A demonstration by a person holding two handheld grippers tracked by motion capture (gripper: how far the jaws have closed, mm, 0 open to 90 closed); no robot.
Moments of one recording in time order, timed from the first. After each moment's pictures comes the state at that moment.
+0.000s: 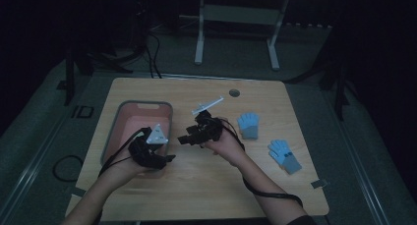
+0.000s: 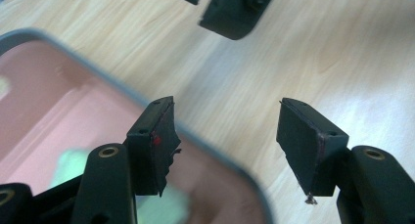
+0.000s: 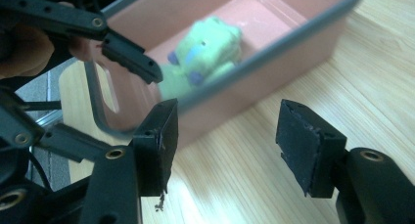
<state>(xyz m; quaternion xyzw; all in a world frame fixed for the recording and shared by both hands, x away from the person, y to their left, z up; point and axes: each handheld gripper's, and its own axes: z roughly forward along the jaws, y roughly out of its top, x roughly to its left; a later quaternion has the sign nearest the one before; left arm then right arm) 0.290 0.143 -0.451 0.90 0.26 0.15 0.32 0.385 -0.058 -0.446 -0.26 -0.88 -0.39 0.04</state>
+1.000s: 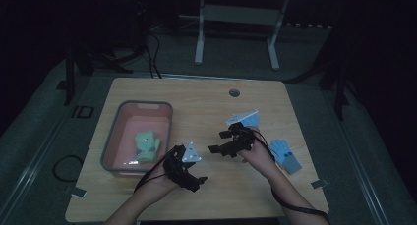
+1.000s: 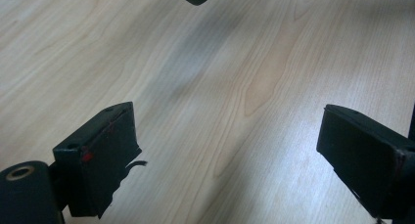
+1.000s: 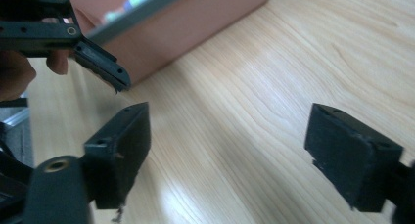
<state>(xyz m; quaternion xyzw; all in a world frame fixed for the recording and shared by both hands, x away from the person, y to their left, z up) 0.273 0.066 -0.497 0.89 0.25 0.12 0.35 0.376 -0.150 -0.476 -0.27 -0.88 -0.40 0.01</state>
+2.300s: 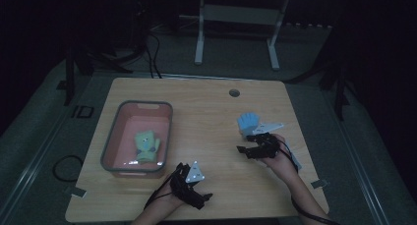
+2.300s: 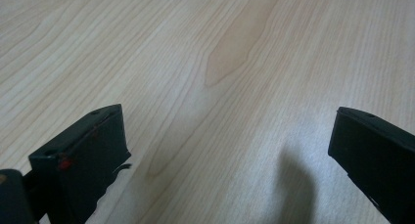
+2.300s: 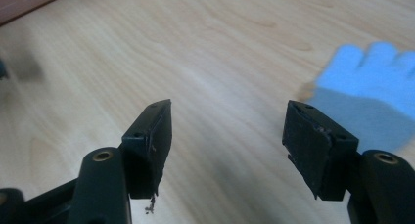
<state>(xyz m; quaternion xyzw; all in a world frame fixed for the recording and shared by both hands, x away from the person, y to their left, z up) 0.252 0.053 -0.562 0.88 0.25 0.10 0.39 0.378 -0.233 -0.512 -0.32 -0.87 -0.37 -0.12</state>
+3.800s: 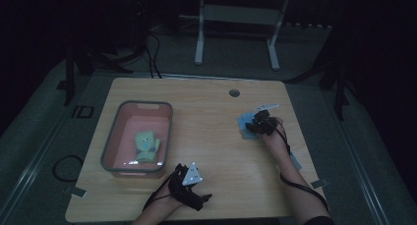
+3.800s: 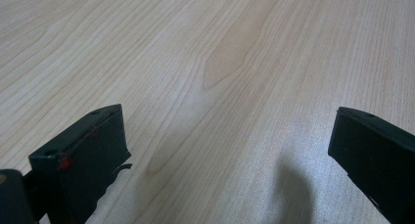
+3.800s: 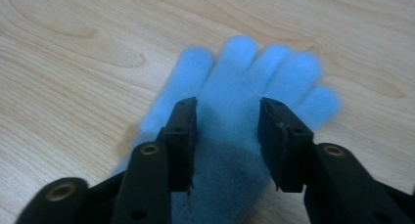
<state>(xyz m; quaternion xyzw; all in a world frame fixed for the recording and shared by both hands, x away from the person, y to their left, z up) 0.248 0.057 -0.563 0.87 0.25 0.11 0.40 0.475 -0.245 -0.542 -0.44 -0.83 -0.30 -0.18</state>
